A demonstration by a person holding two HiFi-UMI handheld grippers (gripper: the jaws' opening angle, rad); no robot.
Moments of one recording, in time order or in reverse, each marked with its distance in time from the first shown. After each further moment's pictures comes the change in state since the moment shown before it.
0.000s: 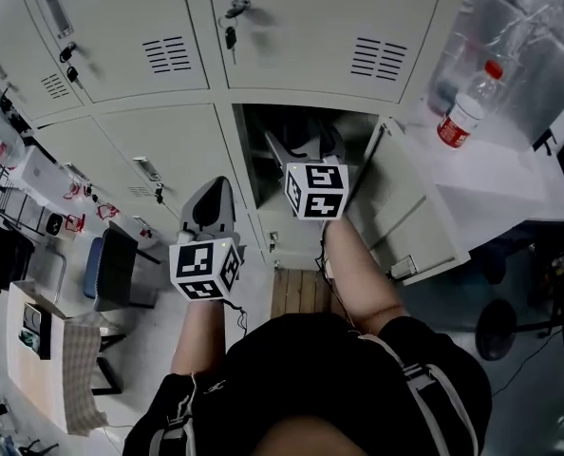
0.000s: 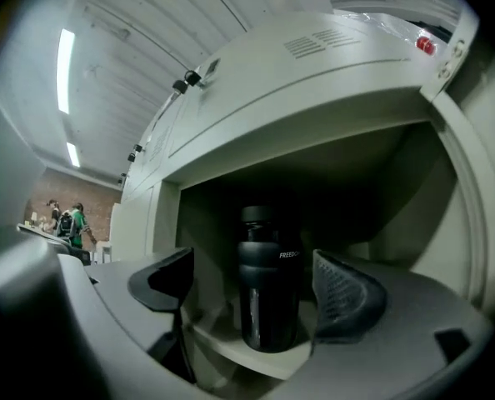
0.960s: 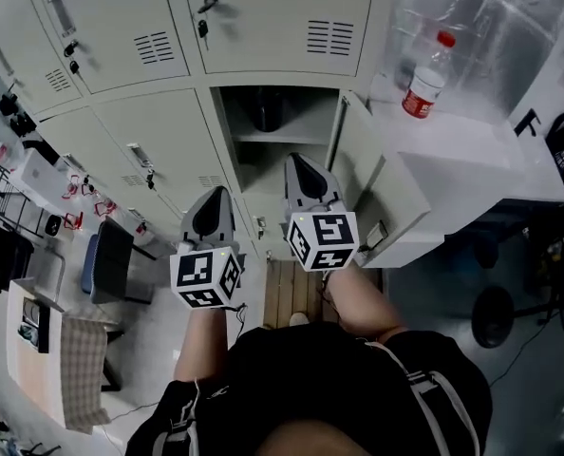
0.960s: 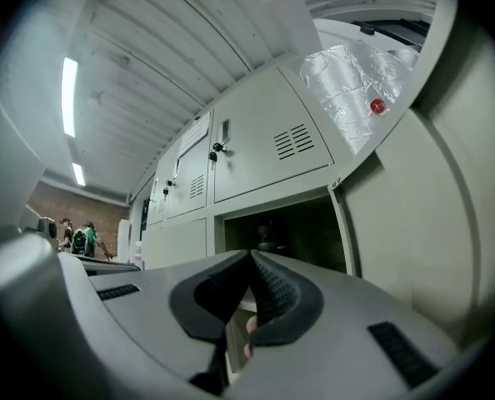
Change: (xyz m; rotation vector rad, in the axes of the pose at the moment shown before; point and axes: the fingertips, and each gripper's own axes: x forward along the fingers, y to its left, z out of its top) left arm -0.069 -0.069 -0.001 -0.023 0.005 -0.016; right arm -0.165 0.019 0.021 0.075 -0.054 0.022
